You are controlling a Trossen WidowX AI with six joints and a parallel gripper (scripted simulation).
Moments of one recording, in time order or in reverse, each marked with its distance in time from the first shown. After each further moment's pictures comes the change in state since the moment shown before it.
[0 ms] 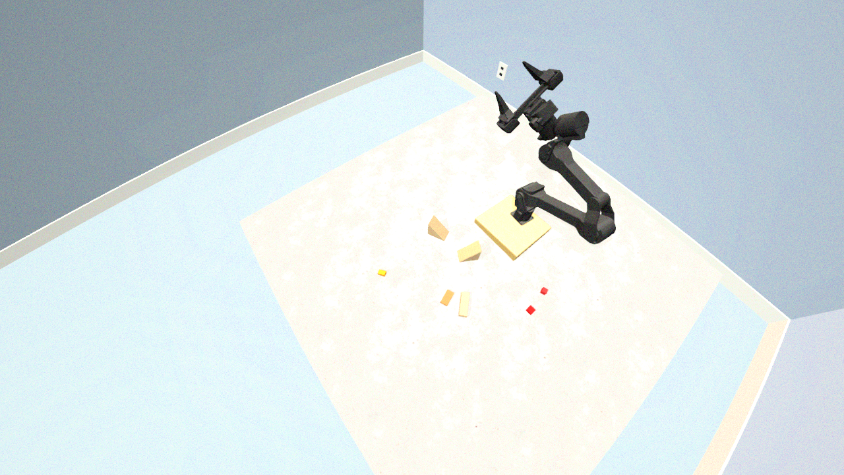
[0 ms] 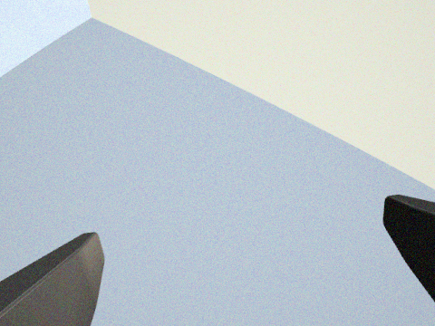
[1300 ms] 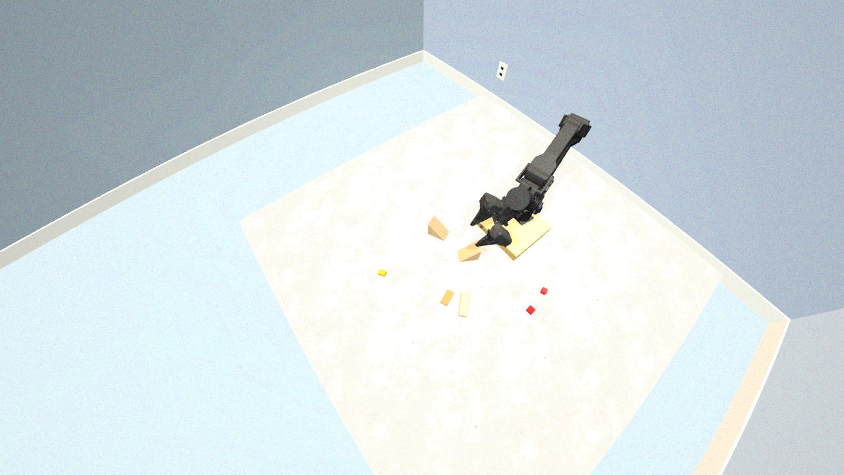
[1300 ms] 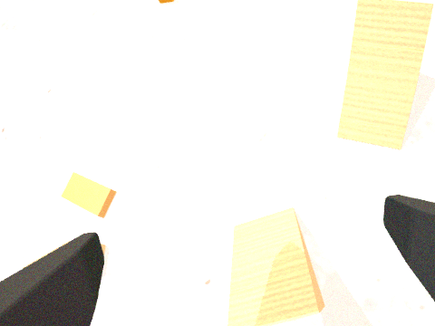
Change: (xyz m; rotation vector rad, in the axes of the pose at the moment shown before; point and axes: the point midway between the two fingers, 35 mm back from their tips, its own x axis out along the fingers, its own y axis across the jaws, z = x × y) arm -0.196 0.325 0.072 1.101 1.270 1.098
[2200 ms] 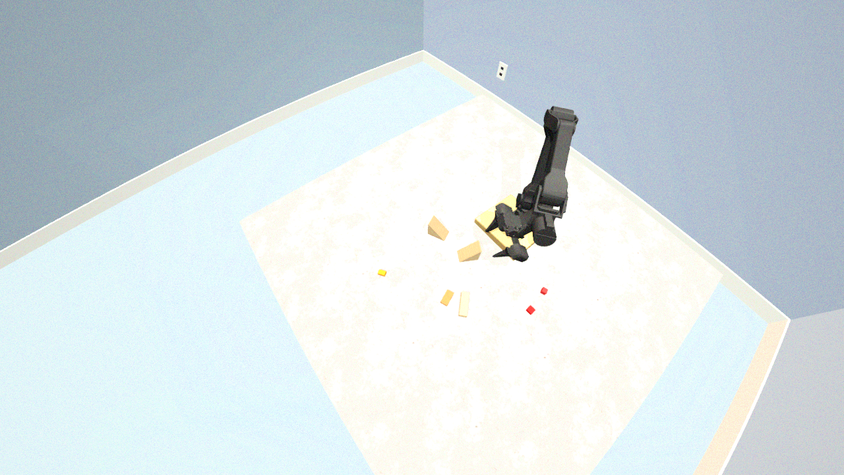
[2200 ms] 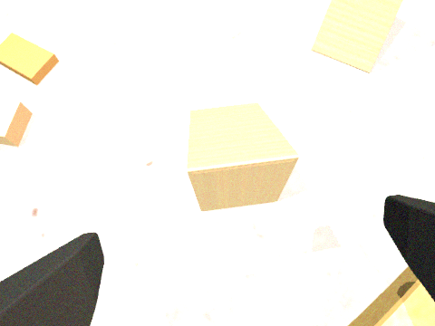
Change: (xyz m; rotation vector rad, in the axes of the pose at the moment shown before) arm -0.007 0.001 -0.073 -0.271 0.059 -0.156
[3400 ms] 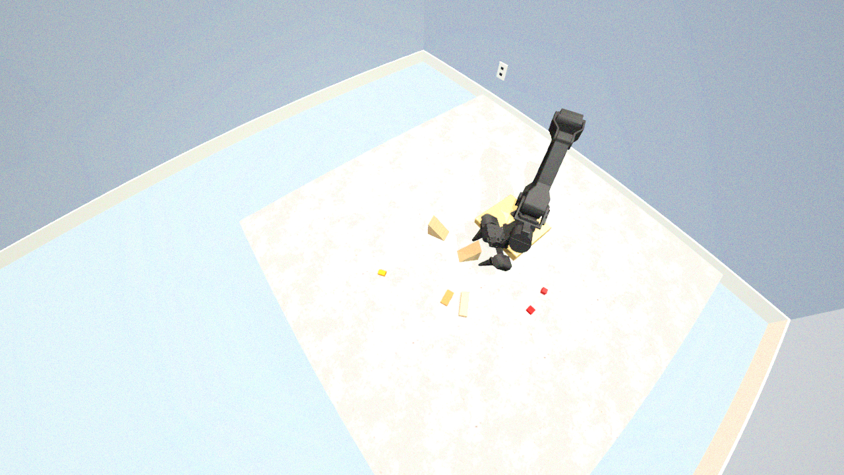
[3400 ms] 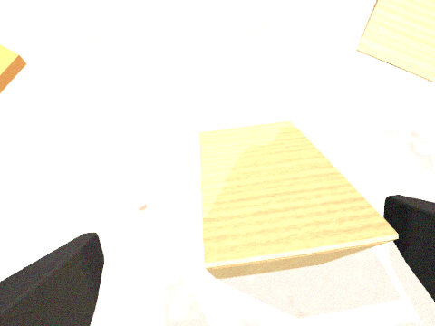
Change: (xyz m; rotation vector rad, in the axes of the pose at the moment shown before) arm 0.059 0.005 0.002 0.000 -0.003 -0.001
